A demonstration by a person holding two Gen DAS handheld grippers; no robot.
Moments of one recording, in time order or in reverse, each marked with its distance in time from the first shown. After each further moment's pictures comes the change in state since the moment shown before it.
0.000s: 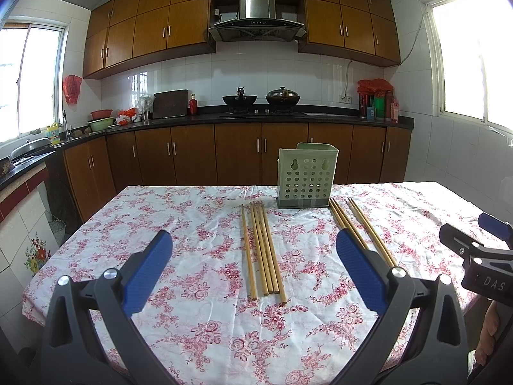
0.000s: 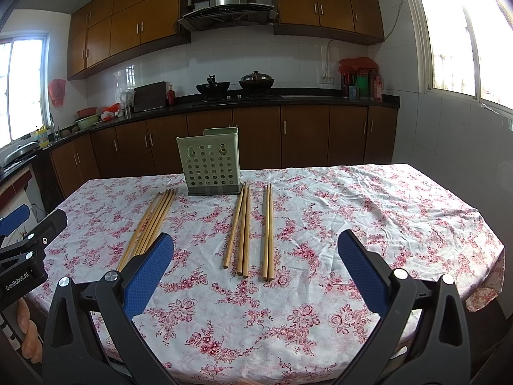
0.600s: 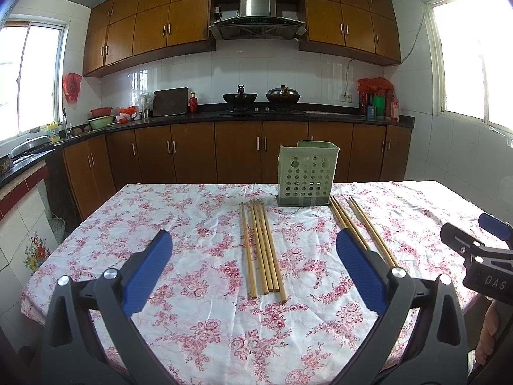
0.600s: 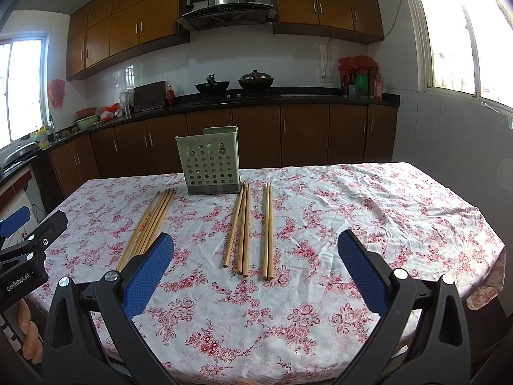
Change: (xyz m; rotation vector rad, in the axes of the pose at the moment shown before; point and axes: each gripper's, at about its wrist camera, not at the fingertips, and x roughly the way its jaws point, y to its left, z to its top) left arm 0.001 -0.001 -0.001 -0.005 0.005 -0.001; right arm 0.001 0.000 -0.001 0.001 0.001 0.001
